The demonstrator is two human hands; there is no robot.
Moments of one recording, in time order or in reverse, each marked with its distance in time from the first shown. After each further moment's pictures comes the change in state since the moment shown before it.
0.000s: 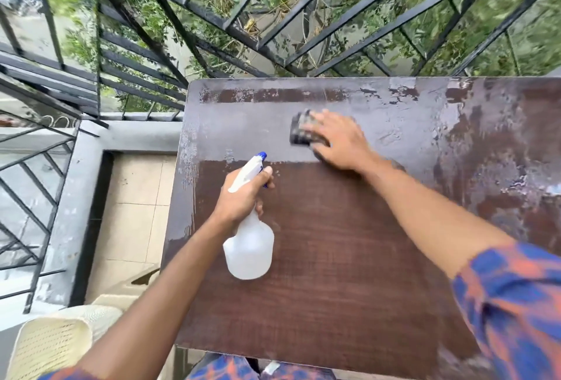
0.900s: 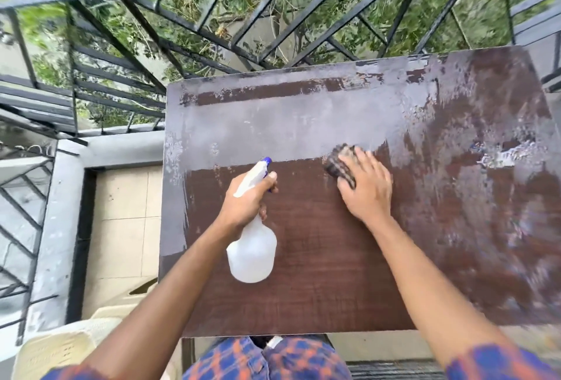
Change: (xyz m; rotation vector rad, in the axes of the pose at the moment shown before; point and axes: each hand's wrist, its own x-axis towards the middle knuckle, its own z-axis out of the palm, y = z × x) left_hand -0.039 -0.014 0.017 0.117 -0.159 0.067; right_hand -0.178 -0.036 0.044 0.027 0.311 0.573
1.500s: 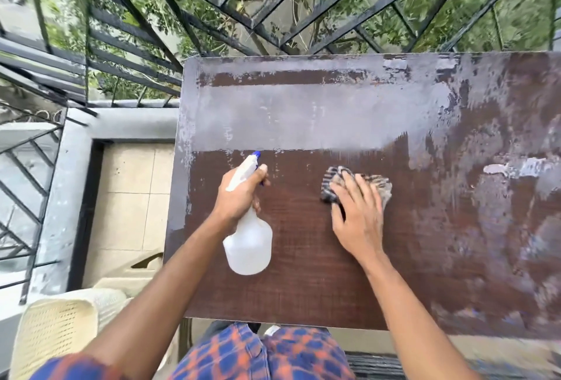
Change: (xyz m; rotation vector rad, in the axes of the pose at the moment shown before) left_hand 0.004 -0.033 -0.028 -0.181 0.153 -0.069; right_hand -0.063 -0.033 0.020 0.013 0.015 -0.209
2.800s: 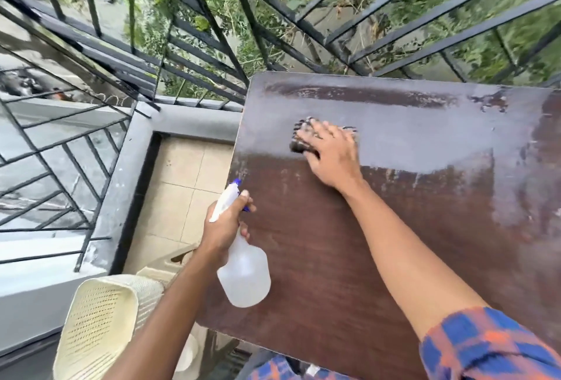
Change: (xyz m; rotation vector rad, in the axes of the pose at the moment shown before) left_hand -0.005 -0.014 -0.101 -0.205 0.333 -0.119; right_hand 0.210 -0.129 0.064 0.079 -0.161 -0.314
